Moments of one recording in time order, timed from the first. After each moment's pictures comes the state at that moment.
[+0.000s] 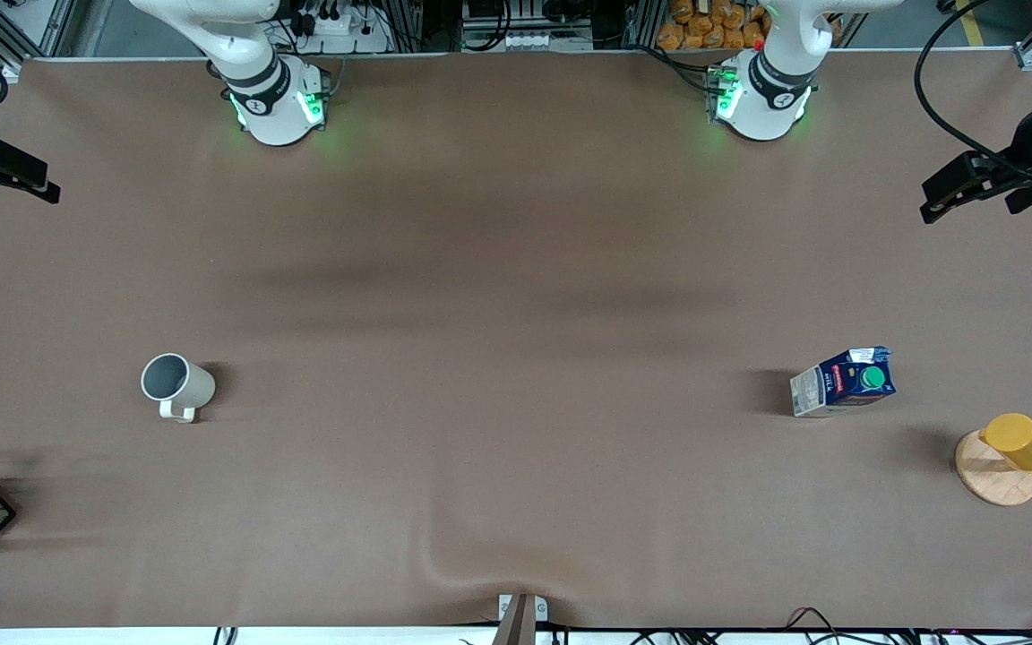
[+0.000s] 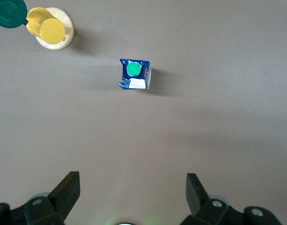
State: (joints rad) left arm -0.02 -0.02 -0.06 -1.51 0.03 1.47 -0.19; right arm -0.10 -0.04 0.01 -1.54 0.01 1.37 -0.10
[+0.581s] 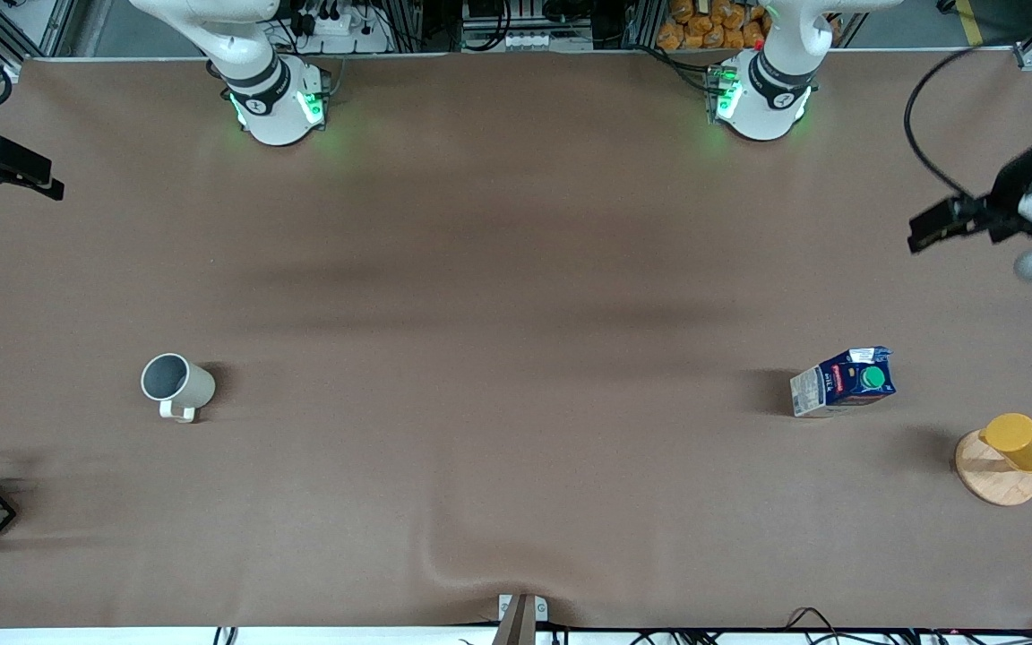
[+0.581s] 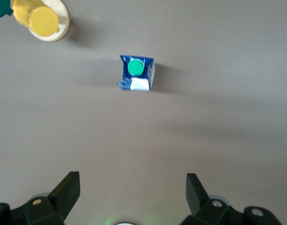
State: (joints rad) left arm 0.00 0.10 -0.05 -1.51 0.03 1.53 -0.19; right arm -0.10 -0.04 0.01 -1.54 0.01 1.36 -0.10
